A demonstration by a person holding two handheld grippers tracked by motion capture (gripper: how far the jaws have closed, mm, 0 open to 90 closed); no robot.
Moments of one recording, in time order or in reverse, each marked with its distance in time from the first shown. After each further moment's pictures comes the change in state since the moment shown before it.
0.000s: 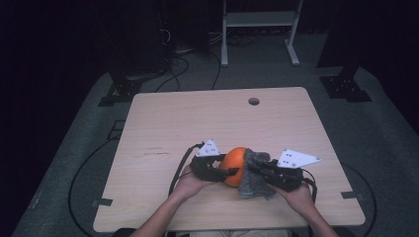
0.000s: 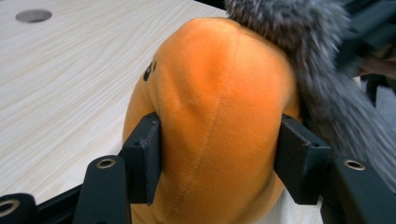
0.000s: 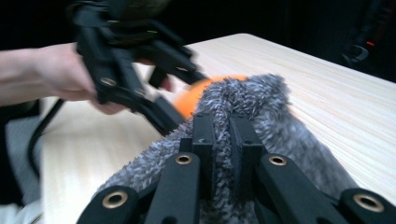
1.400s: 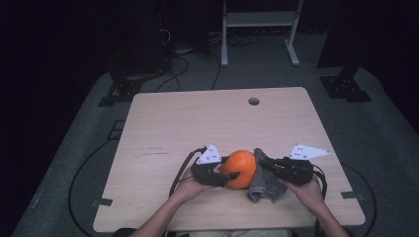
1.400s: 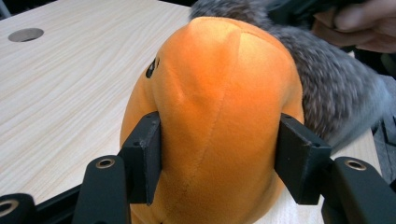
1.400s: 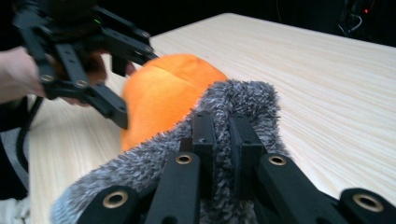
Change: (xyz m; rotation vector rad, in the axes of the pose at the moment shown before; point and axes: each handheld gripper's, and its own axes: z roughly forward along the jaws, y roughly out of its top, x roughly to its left) left arm 0.000 -0.010 0.002 -0.038 -0.017 0.058; right arm -0.036 -0.018 -0.016 0.033 -0.018 0.118
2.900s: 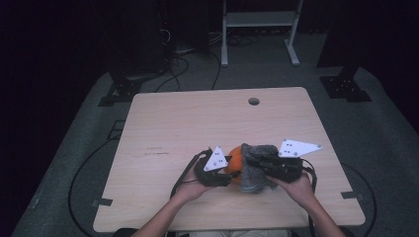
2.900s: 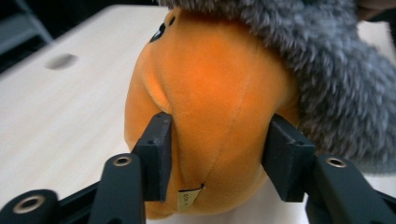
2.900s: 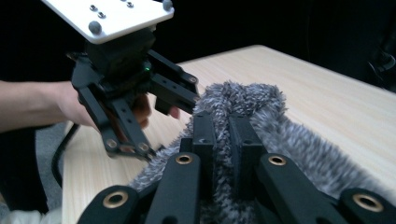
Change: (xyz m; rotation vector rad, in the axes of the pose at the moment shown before) left arm -0.015 0.011 -0.004 0.013 0.135 0.159; right arm 0.027 0.039 0.016 -0.059 0.103 -0.107
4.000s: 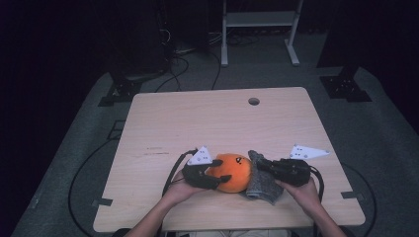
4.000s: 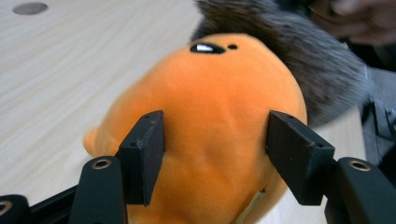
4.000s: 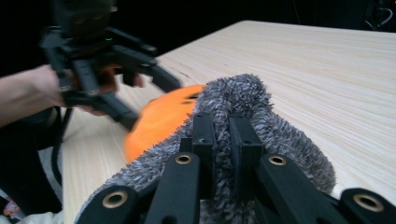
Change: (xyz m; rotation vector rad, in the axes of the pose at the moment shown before) left arm 0.015 -0.026 -0.019 0.044 -0.152 -0.172; right arm -0.024 -0.047 -0.014 0.012 -0.024 0.195
